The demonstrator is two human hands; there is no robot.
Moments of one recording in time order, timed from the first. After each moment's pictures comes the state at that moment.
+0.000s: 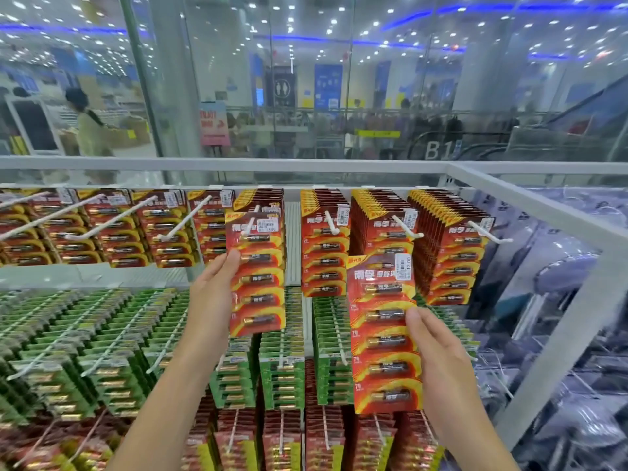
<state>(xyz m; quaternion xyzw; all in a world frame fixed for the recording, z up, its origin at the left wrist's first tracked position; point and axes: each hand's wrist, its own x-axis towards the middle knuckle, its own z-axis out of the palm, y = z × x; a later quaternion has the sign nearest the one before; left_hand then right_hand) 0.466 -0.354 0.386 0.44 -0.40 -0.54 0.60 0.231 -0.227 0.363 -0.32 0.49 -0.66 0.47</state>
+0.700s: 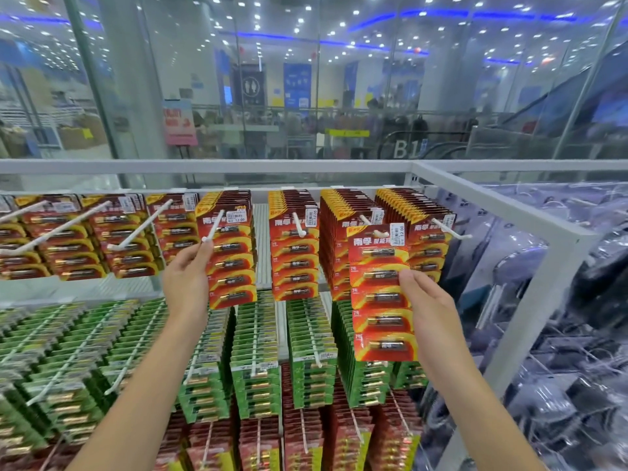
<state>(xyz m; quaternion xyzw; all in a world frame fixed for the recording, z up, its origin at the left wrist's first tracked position) 0.452 -0.428 0.367 0.47 -0.37 -0.46 0.66 0.195 -0.256 0.388 -0.34 0.57 -0.66 0.36</state>
